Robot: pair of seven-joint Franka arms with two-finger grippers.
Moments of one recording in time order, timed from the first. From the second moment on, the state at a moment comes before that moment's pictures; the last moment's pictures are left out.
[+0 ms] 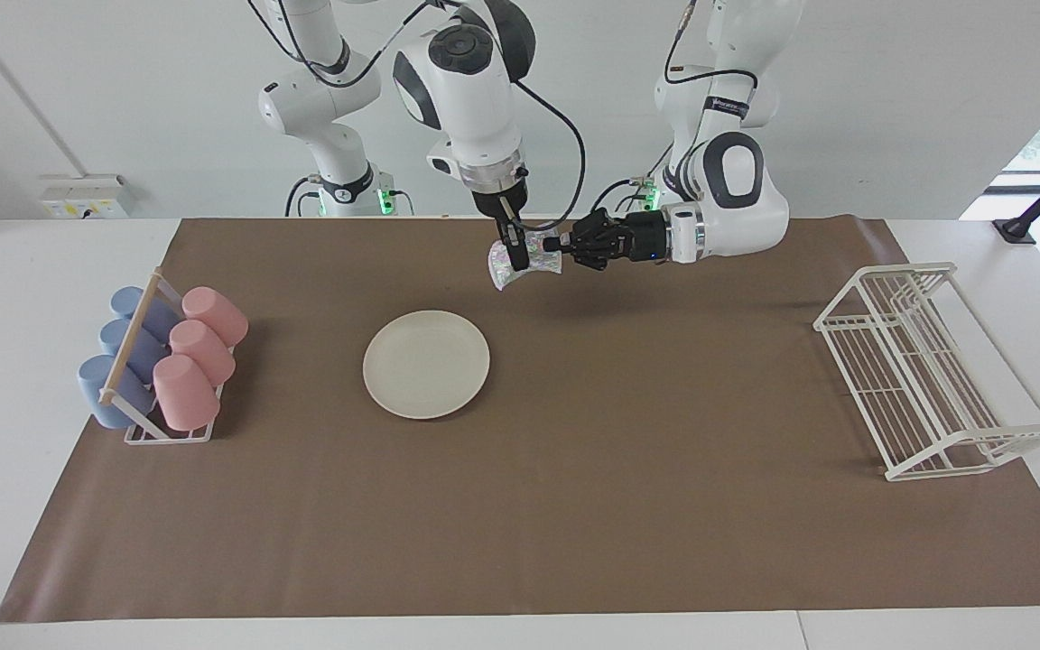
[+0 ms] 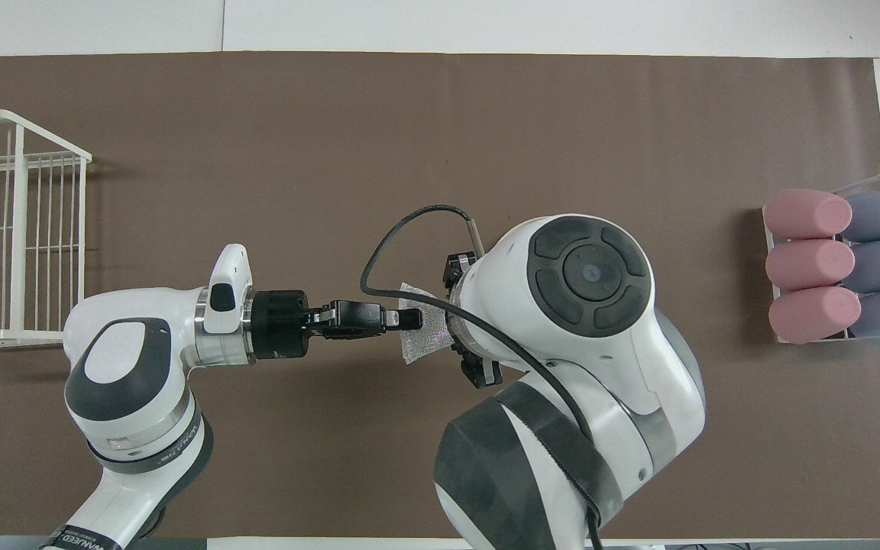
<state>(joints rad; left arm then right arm) -0.32 -0.07 -0.06 -2.34 -1.71 1.89 0.61 0.63 0.06 -0.03 -1.78 0.19 1.91 1.94</state>
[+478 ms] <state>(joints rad) -0.33 -0.07 -0.06 -2.34 -1.71 1.89 0.61 0.63 0.06 -0.03 -1.78 0.19 1.91 1.94</state>
